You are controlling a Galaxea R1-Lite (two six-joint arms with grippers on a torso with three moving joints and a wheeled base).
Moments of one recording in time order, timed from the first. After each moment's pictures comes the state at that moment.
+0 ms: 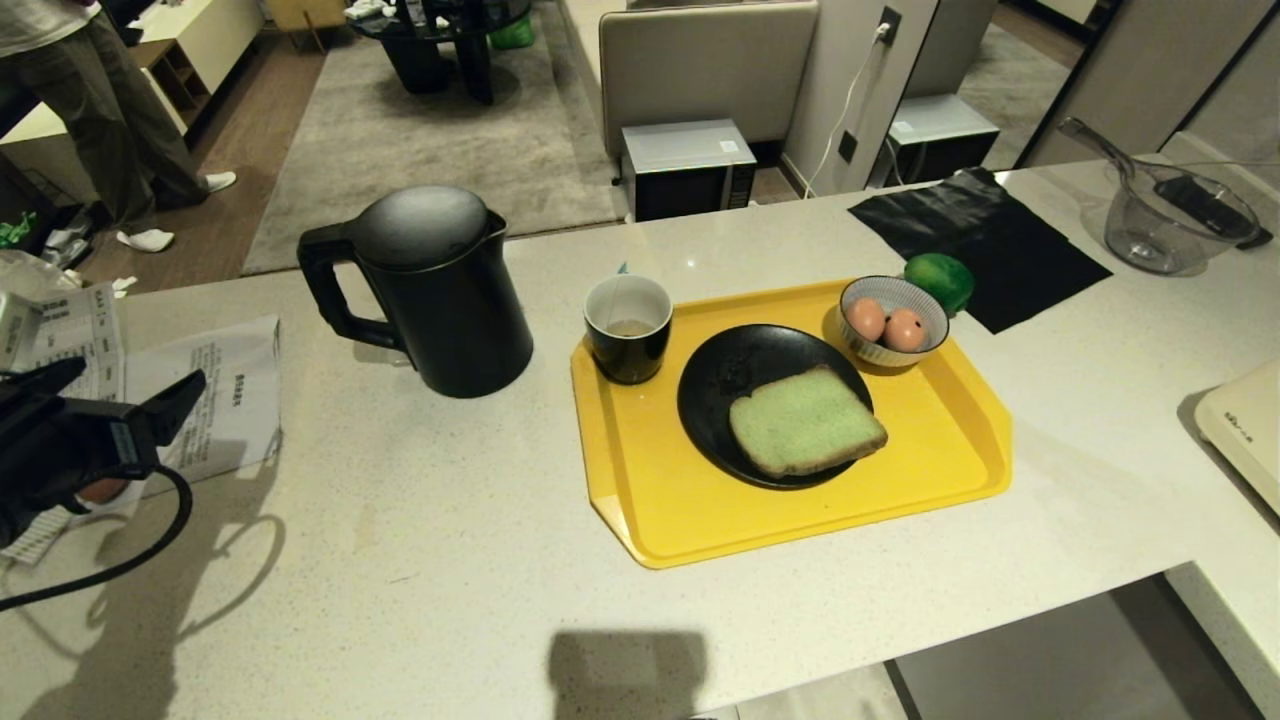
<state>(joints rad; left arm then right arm) 0.25 1.40 -0.48 -0.96 -0.11 0.25 0.01 0.00 0.00 -0.06 0.01 -0.02</state>
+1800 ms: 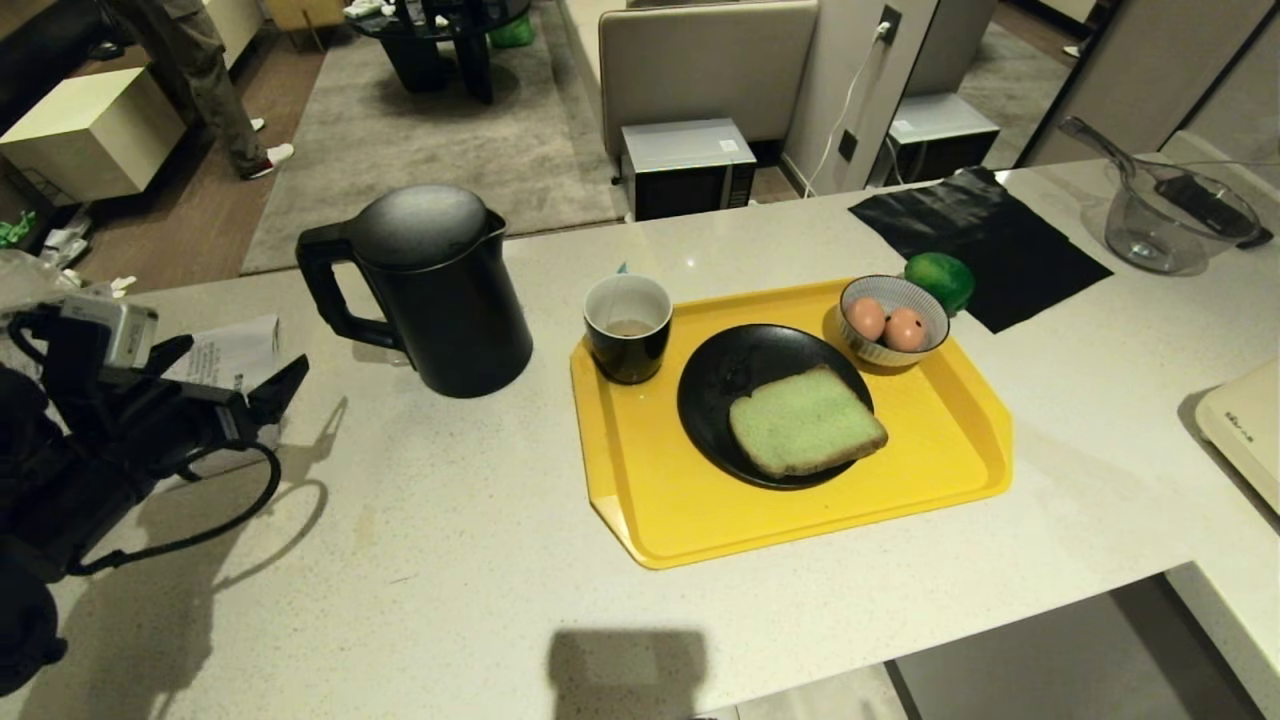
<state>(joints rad) 0.19 1.73 -0.52 -1.36 -0.24 0.19 0.01 0.00 0.00 -0.06 0.01 -0.02</state>
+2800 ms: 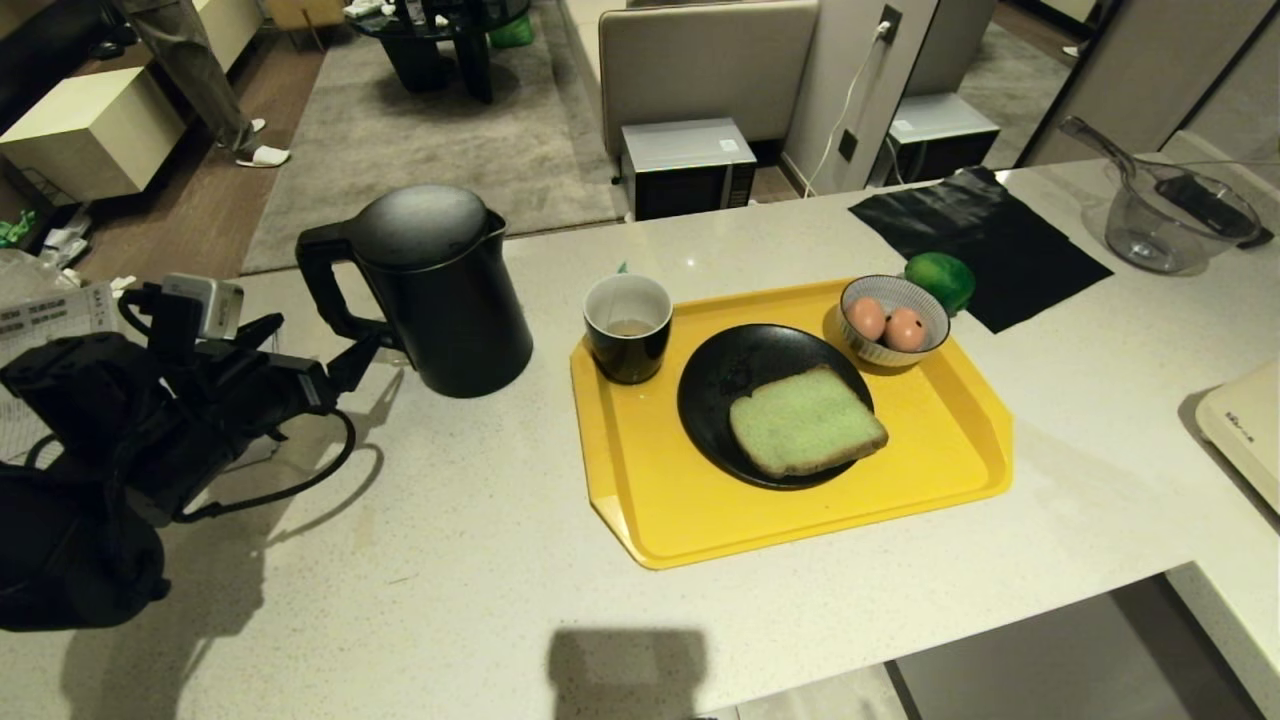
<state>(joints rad) 0.07 1.88 -0.68 -1.38 -0.25 0.10 0.01 0.00 0.00 -0.06 0.01 -0.02</state>
